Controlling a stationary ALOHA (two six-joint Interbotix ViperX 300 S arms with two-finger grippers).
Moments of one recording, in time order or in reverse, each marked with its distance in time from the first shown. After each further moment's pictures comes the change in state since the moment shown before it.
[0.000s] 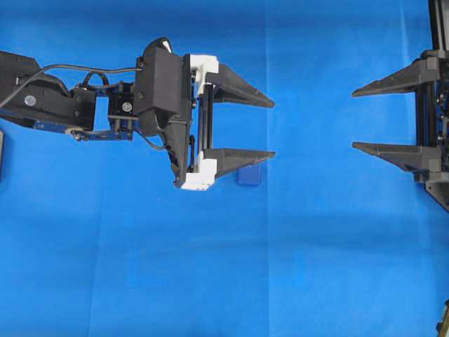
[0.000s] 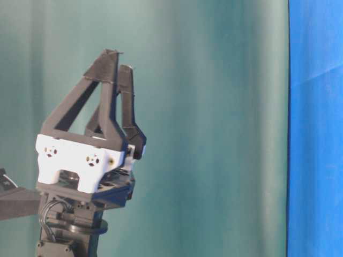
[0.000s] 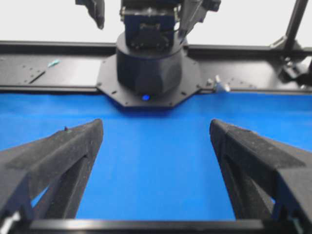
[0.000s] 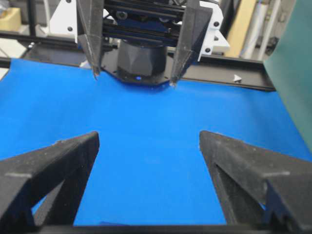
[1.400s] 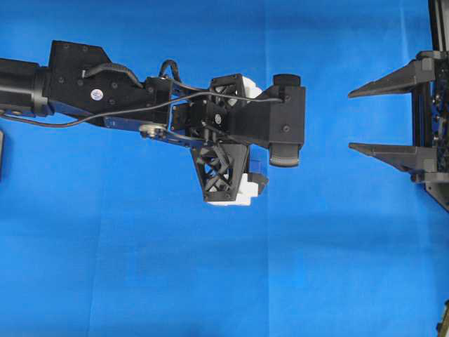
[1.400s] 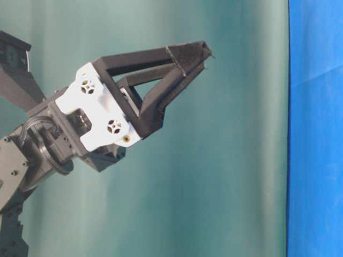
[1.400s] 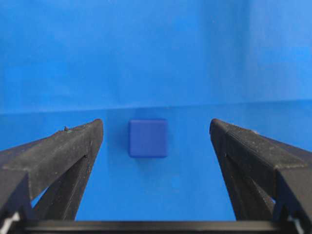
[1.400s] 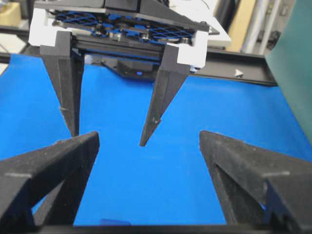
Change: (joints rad) left arm -0.034 0.212 -0.515 0.005 1.074 0.014; right arm 0.000 0.021 -0.005 0.003 0.000 0.000
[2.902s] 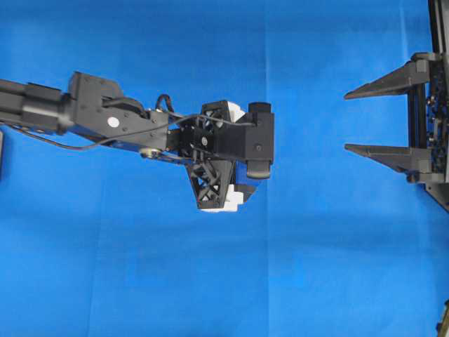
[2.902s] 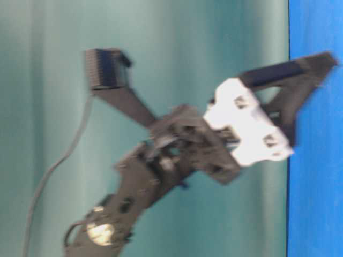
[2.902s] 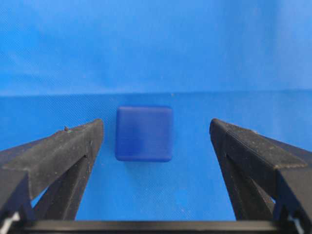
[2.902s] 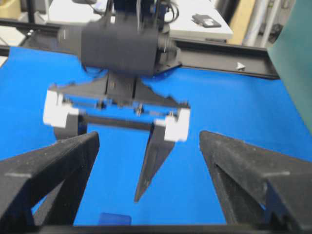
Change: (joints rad) left arm 0.003 0.087 0.276 0.002 -0.391 -0.020; right arm 0.000 0.023 -0.002 0.000 0.000 0.000
